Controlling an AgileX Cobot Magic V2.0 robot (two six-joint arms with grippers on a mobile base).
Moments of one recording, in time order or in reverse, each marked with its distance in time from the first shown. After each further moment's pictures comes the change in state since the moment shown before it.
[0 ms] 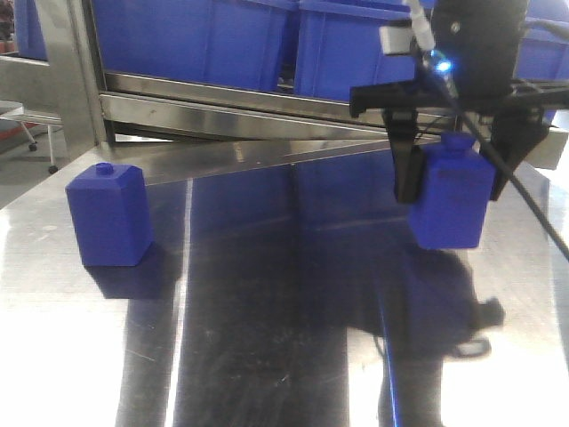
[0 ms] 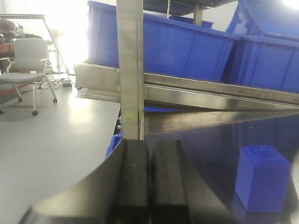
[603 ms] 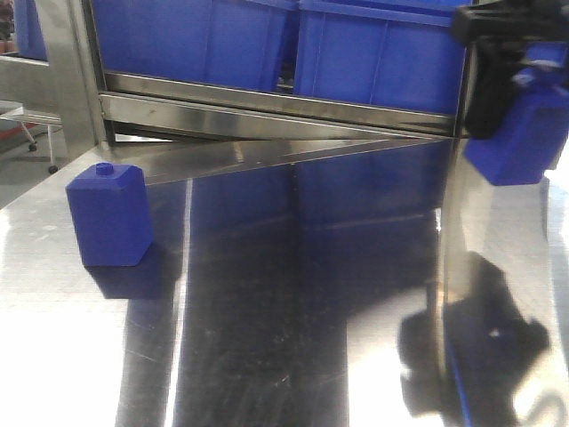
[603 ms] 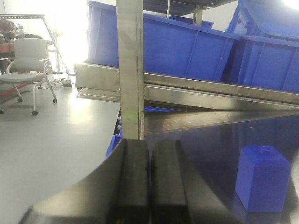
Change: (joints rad) left arm 0.000 0.000 0.000 0.000 0.000 0.000; right arm -0.212 -0.310 0.253 0.114 -0.250 -0.445
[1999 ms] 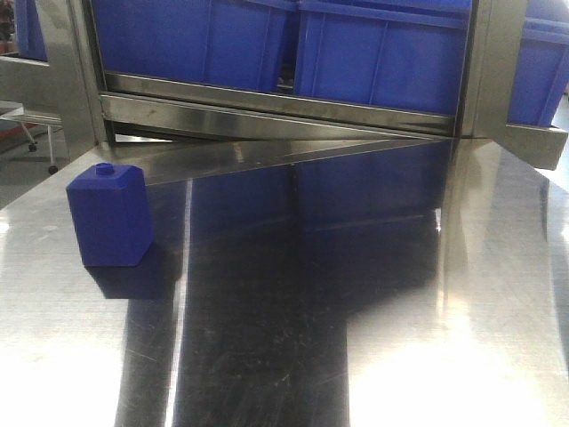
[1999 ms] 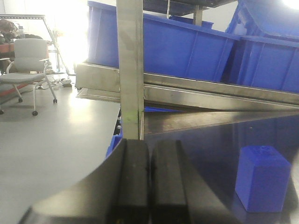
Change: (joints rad) left arm 0.000 0.000 0.000 0.000 0.000 0.000; right arm -0.172 -1.123 0.694 0.000 -0.572 -0.009
